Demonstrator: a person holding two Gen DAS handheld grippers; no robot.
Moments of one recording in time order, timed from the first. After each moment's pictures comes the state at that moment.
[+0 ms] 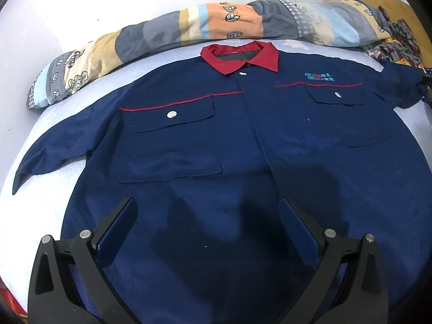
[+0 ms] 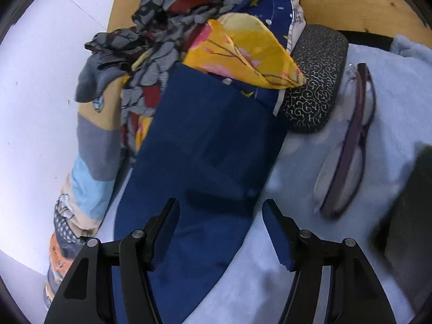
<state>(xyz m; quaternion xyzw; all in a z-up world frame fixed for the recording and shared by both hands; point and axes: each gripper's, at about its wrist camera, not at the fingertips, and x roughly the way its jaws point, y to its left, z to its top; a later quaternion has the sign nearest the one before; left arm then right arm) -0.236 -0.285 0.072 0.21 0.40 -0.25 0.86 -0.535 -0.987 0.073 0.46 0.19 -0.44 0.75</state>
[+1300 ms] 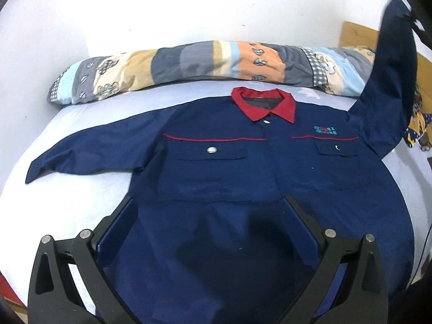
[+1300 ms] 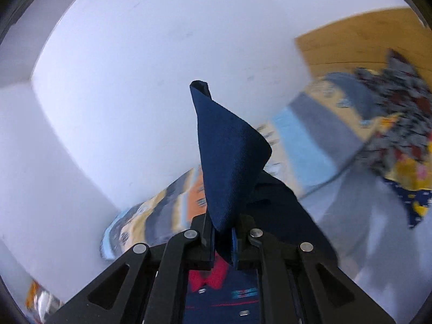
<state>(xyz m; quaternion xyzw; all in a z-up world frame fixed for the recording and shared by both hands) -0.229 -0.220 0.136 0.12 0.36 -0.23 0.90 -0.343 -0.689 0.362 0.32 0.14 -0.17 0.92</state>
